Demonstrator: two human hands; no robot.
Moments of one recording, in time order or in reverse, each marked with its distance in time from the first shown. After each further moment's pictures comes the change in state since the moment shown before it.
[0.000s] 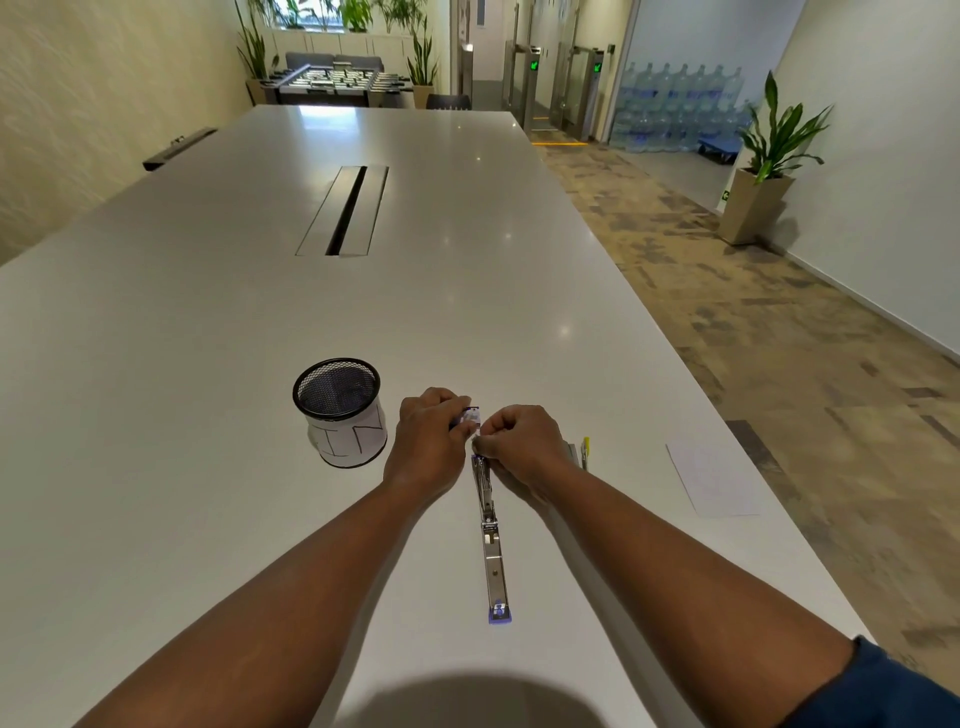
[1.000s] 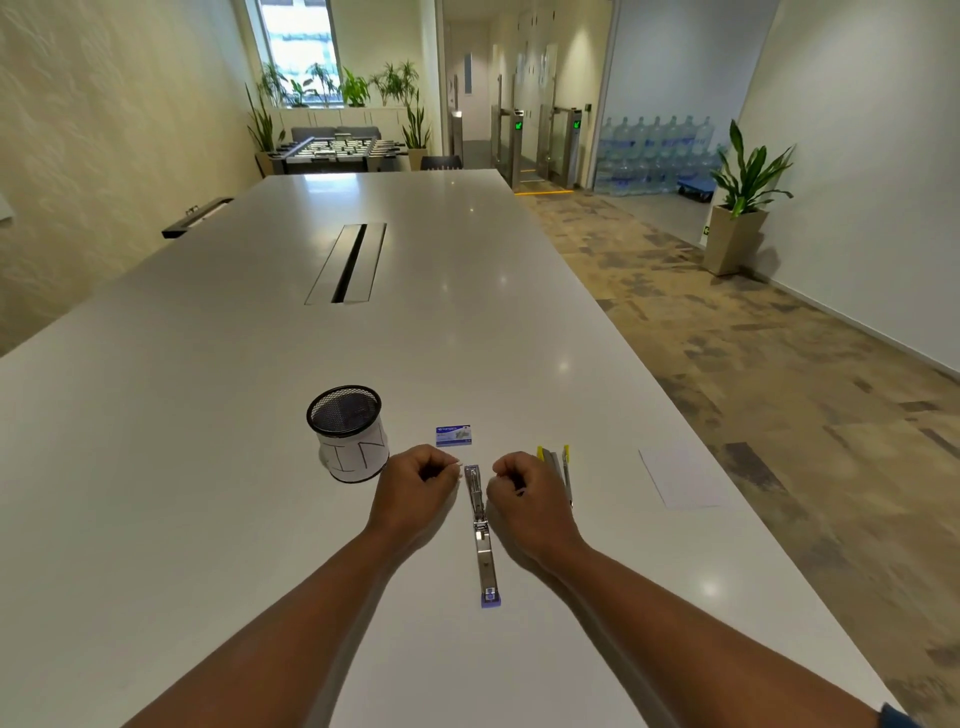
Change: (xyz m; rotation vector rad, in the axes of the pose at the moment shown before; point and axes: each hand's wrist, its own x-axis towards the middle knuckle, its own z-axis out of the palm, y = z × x) left_hand -0.066 0.027 -0.036 -0.389 0.021 -0.143; right_hand -0.075 0.037 0.002 0.213 0.139 -0.219
